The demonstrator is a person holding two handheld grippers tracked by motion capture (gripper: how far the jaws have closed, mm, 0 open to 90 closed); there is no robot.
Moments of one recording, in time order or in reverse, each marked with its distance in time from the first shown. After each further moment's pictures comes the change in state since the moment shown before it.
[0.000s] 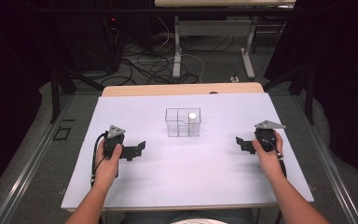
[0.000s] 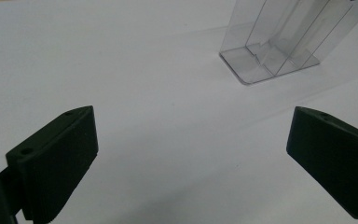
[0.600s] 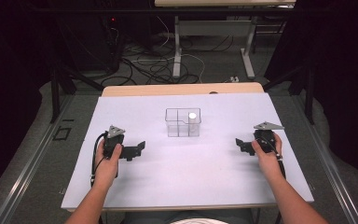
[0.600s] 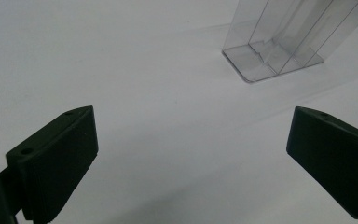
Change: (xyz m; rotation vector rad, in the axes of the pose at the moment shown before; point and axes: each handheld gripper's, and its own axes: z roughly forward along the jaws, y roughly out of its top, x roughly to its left) left arm 0.002 -0.001 0.001 0.013 0.000 0.006; right arm -0.001 -0.006 0.005 0.025 0.004 0.009
